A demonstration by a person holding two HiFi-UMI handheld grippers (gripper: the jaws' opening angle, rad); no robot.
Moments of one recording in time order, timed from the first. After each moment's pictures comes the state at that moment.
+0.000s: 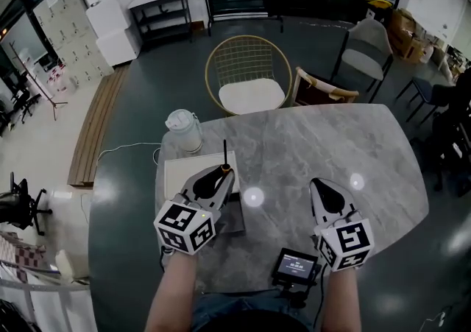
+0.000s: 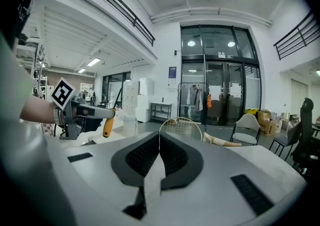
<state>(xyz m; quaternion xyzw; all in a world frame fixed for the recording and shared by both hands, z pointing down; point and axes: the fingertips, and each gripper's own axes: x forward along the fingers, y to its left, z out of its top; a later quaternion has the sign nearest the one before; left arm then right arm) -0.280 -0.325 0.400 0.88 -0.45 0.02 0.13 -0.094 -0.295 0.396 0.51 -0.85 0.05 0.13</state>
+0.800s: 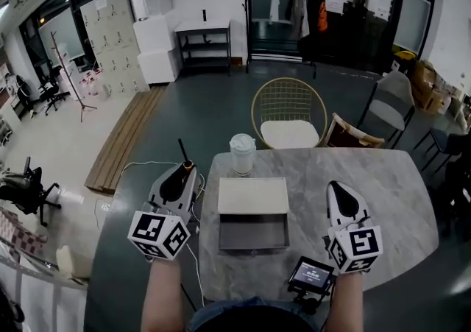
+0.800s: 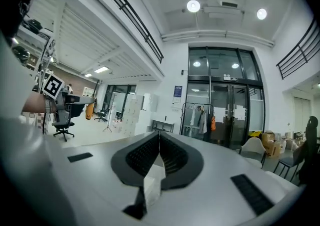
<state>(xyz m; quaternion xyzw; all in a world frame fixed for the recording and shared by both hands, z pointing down) -0.509 -0.274 0.293 0.79 -0.61 -0.06 -0.02 -0.198 -0.298 0.320 0.51 -0.86 -0.05 0.07</state>
